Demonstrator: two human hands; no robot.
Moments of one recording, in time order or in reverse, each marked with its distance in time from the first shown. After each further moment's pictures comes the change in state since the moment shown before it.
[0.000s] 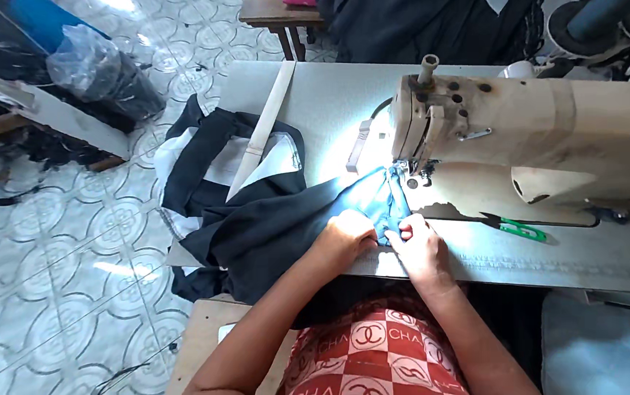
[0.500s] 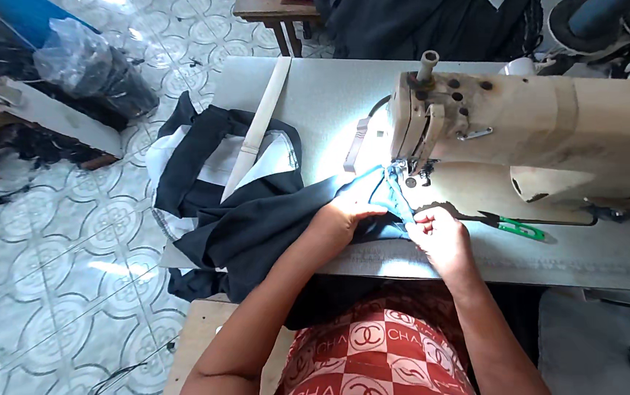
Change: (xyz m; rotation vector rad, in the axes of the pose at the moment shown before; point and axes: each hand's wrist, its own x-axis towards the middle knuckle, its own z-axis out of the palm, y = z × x) left_hand 0.025 -0.001 -0.023 -0.079 0.075 -0.080; right_hand 0.017 0.021 -0.030 0.315 -0.044 0.140
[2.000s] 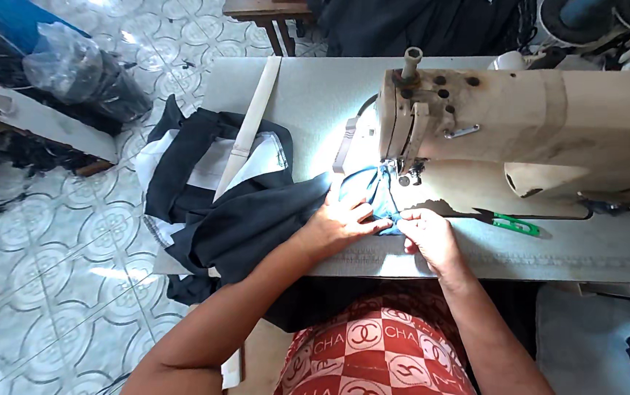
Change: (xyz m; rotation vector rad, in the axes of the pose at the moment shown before) left_hand 0.006 -0.017 0.012 0.457 -0.080 0.483; right_hand 0.009 -0.002 0.005 0.465 -0.164 0.359
